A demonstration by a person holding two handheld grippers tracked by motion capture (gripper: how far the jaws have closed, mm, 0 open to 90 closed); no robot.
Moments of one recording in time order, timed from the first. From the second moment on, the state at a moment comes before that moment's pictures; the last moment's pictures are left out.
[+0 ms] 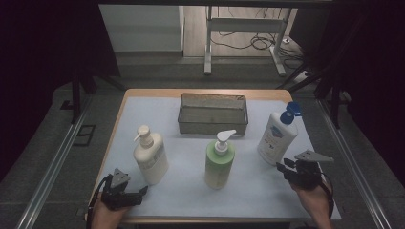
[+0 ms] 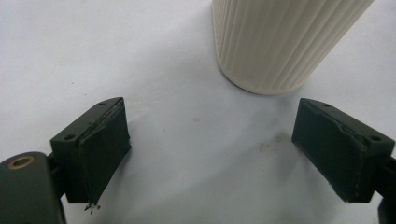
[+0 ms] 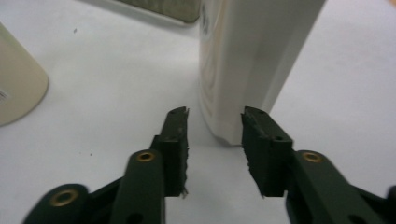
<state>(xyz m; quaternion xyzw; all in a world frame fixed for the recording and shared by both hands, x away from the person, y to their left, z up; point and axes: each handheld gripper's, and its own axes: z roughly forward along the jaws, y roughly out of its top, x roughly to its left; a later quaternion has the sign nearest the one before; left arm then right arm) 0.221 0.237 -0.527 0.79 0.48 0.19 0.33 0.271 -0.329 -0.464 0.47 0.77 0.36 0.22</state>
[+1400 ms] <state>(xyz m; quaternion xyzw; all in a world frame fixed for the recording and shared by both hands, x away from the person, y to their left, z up) 0.221 0.237 -0.527 0.79 0.48 0.19 0.33 0.339 -0.318 -0.411 0.47 0.76 0.39 0.23</state>
